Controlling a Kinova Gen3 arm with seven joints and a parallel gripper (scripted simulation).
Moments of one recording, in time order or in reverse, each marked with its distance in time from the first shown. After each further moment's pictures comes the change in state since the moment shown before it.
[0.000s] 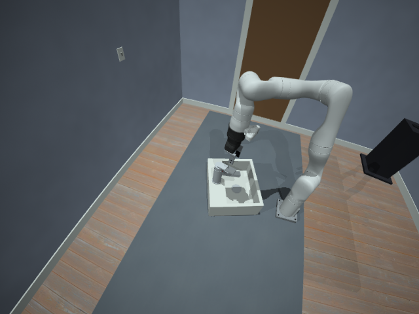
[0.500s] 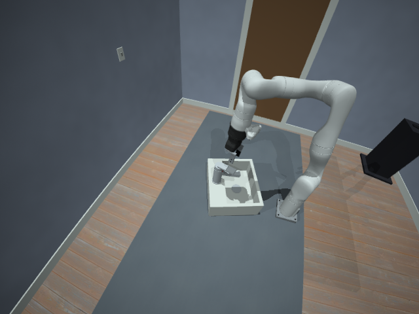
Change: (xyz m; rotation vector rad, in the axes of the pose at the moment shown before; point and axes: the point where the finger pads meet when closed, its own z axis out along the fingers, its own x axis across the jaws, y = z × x) arm 0.000 0.000 -0.006 -0.019 0.016 0.018
